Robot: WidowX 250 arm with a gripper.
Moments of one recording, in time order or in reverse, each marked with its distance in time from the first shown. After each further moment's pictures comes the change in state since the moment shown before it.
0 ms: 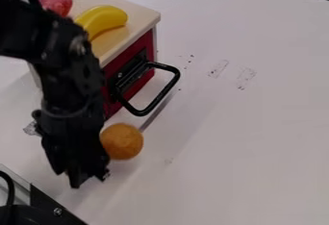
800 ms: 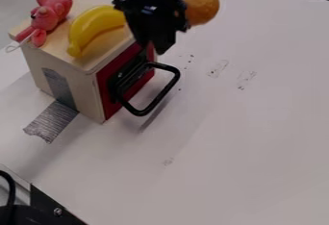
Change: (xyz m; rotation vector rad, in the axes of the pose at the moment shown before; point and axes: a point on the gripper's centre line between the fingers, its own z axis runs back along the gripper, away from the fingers) arm 0.157 0.017 0.076 -0.128 -0.251 0.006
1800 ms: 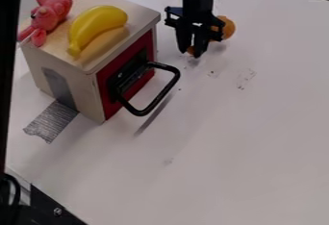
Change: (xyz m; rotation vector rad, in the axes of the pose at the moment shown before) arm 0.091 0.030 -0.121 0.068 0.168 0.085
